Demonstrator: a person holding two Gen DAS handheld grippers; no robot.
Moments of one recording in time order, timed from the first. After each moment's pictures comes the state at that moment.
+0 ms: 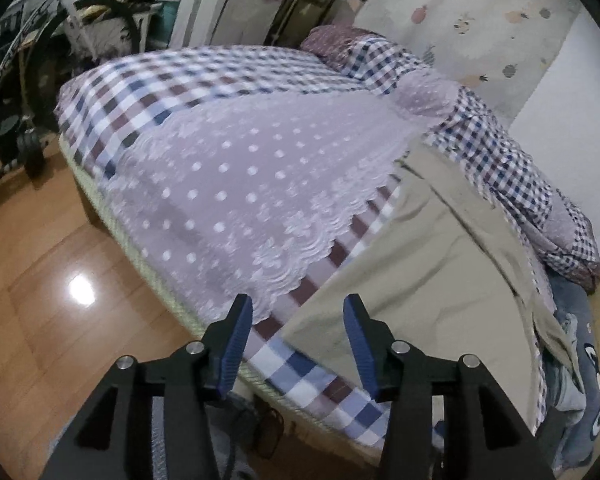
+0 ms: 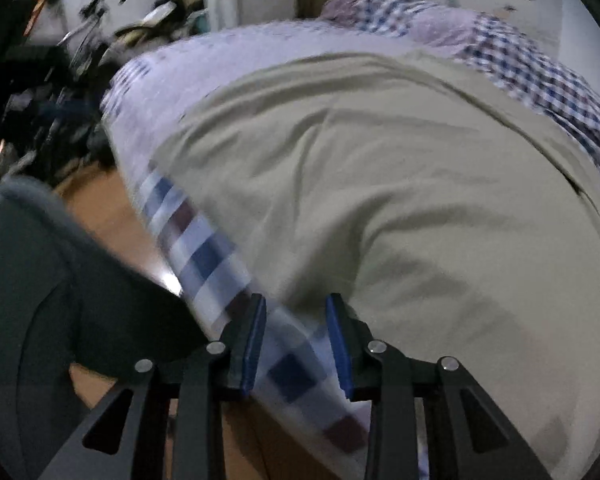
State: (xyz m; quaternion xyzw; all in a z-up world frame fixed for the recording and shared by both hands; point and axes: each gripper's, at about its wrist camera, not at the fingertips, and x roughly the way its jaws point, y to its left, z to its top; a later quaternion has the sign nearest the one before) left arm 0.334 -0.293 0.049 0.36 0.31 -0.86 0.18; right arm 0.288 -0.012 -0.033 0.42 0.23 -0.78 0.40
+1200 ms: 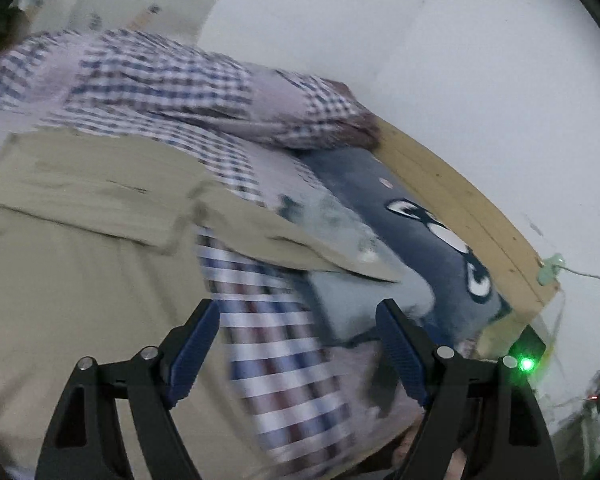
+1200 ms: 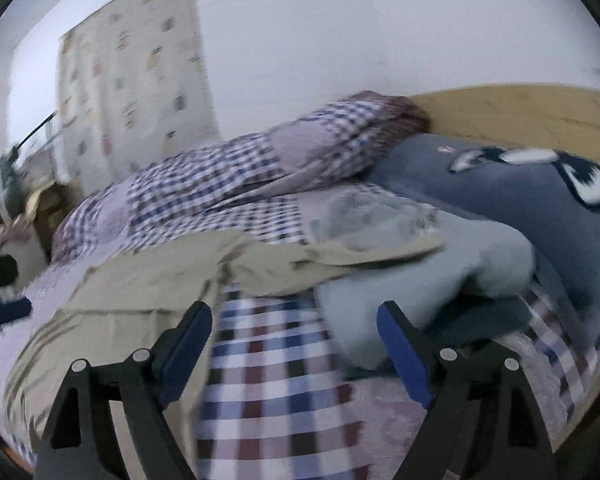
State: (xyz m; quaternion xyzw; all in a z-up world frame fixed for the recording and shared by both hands) left arm 0.163 0.173 0.170 0.34 0.20 -0.87 -0.28; right arm 0.228 0.421 0.121 0.20 -0.11 -0.97 -0.04
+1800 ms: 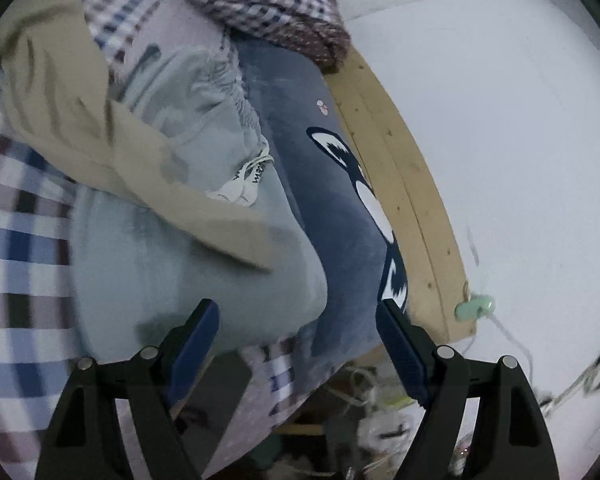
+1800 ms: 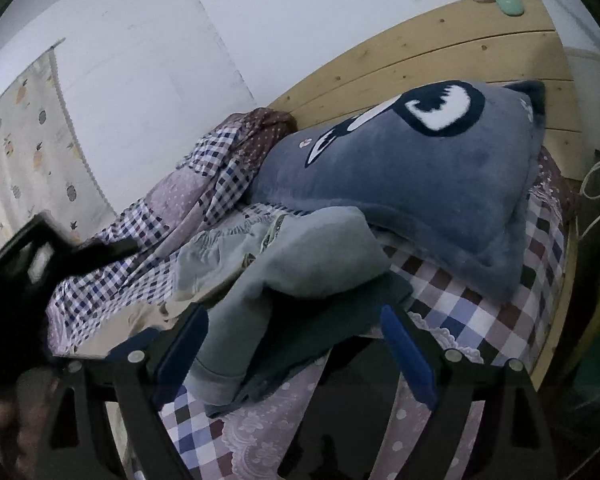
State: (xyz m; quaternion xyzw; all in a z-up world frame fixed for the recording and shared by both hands) left arm 0.035 0.374 0.104 0.47 0.38 -0.69 -0.39; right arm 0.258 0.553 0.097 0.17 -0.25 -0.94 -0.17
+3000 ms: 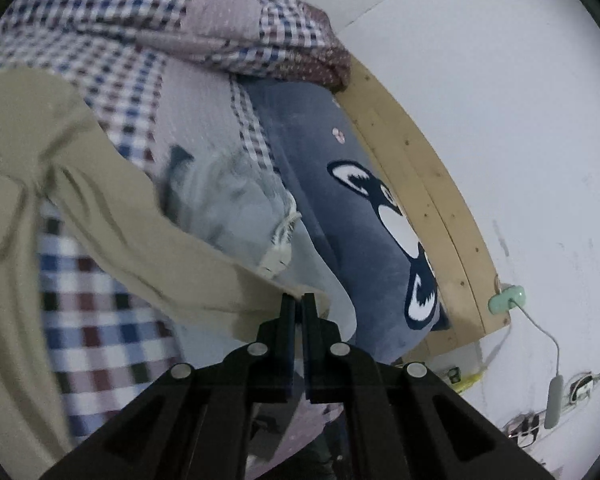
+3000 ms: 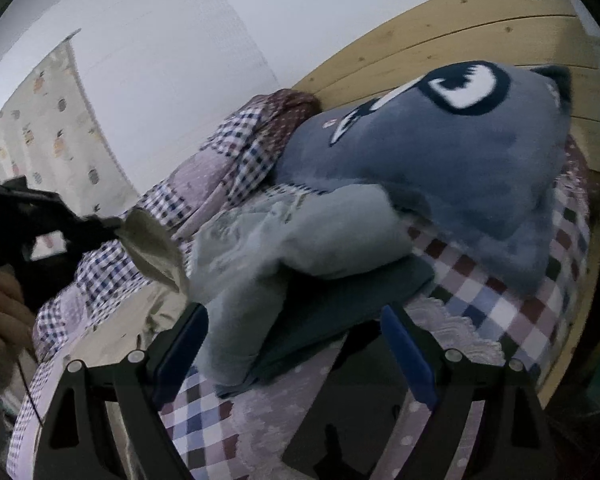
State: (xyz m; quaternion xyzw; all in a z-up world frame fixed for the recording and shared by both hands) left arm 0.019 0.276 0.214 0.46 0.25 -0.78 -0.35; right arm 0.253 0.544 0.086 0.19 -0.25 -0.94 -0.10
